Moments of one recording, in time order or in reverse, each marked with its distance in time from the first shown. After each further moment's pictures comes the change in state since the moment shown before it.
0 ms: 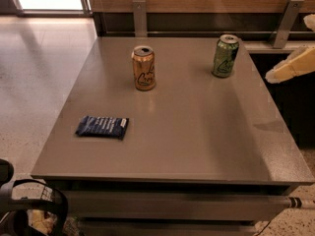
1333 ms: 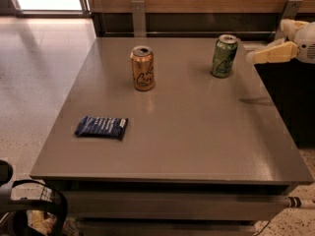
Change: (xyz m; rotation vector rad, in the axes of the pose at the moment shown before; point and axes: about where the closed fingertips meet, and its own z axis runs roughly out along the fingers) arm -0.011 -0.055 0.075 -0.042 -0.388 0.188
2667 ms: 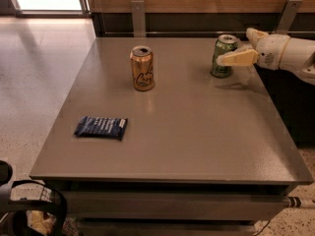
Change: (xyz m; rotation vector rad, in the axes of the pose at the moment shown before) arm 0.023 -0.004 0.096 -0.077 -0.135 0.041
